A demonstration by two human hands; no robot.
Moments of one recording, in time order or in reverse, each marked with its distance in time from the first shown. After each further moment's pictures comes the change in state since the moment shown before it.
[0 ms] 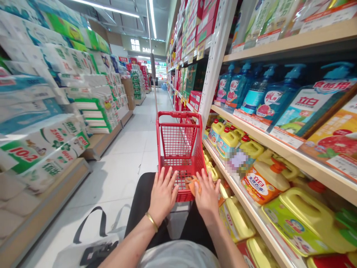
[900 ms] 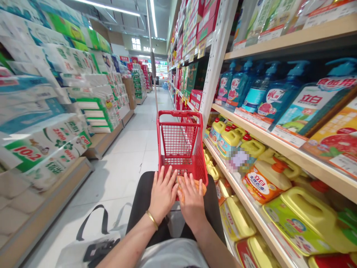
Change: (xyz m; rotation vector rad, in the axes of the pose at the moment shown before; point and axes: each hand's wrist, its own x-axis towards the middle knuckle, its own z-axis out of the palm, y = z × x) left_hand 0.000 0.001 -0.002 0.011 -0.025 -0.008; right_hand -0.011 -0.045 0.018 0.046 0.022 -0.218
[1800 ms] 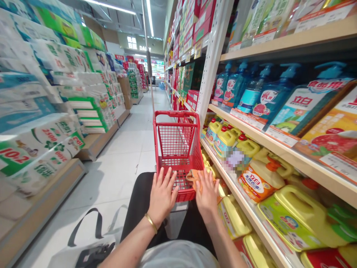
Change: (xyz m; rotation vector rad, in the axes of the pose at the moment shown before) left_hand 0.000 0.008 0.003 -0.036 0.018 0.001; right_hand -0.002 0.059 -0.015 -0.022 0.013 0.296
